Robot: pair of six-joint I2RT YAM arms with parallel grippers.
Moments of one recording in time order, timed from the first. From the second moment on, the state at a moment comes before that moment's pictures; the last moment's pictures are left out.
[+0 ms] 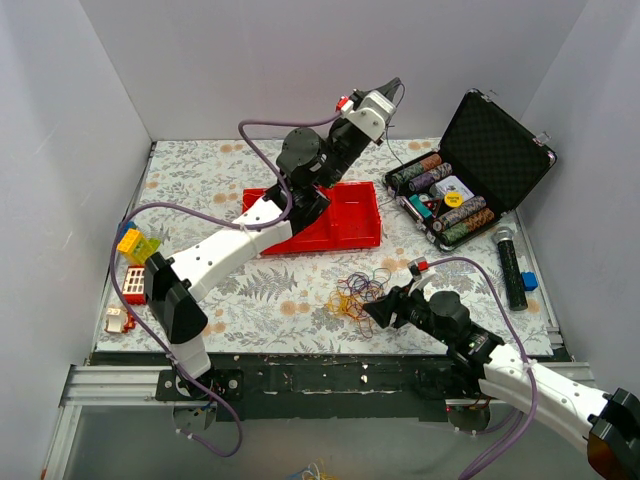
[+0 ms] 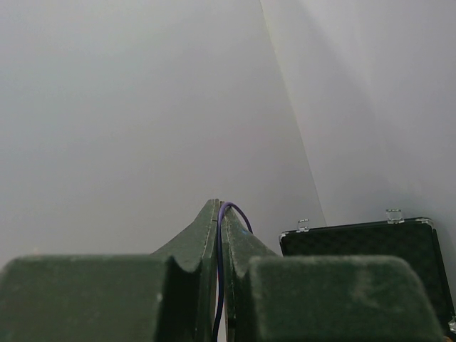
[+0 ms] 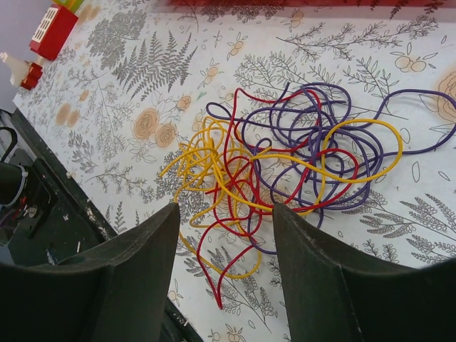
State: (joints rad) left arm -0.89 1.75 1.78 0.55 -0.05 0.44; right arm 0.82 0.54 0.05 0.21 -0.05 0.57
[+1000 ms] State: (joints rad) left arm -0.76 1.87 1.89 0.58 -0.04 0.47; right arm 0.82 0.53 0.05 0.17 -0.04 0.57
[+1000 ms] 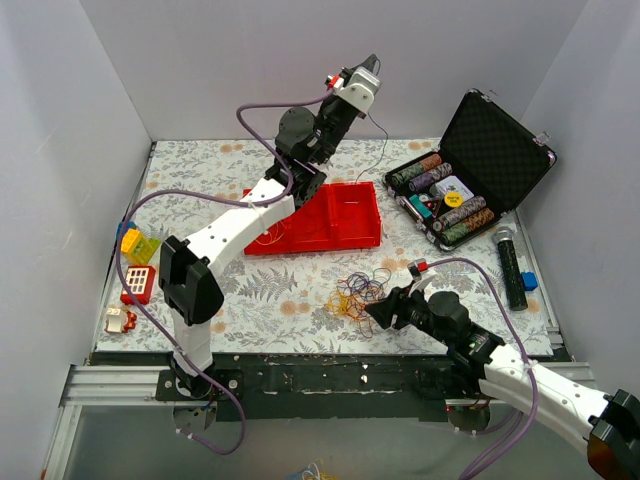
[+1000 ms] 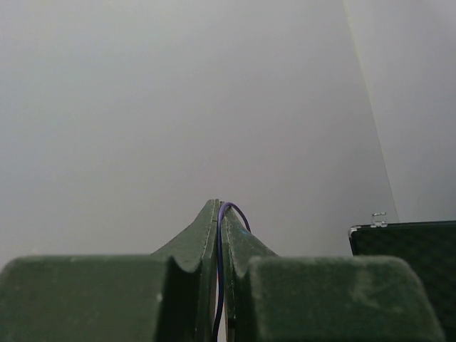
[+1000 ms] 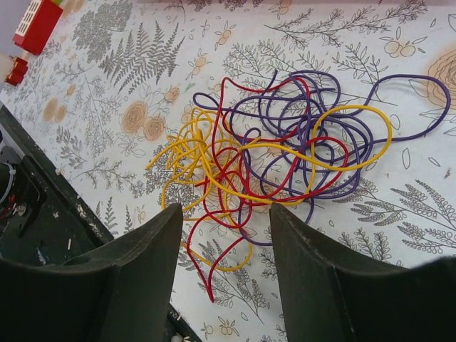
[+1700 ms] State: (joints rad) left arm -0.72 1.94 1.59 0.61 -0.07 0.56; right arm 0.82 0.53 0.05 0.17 -0.04 0.57
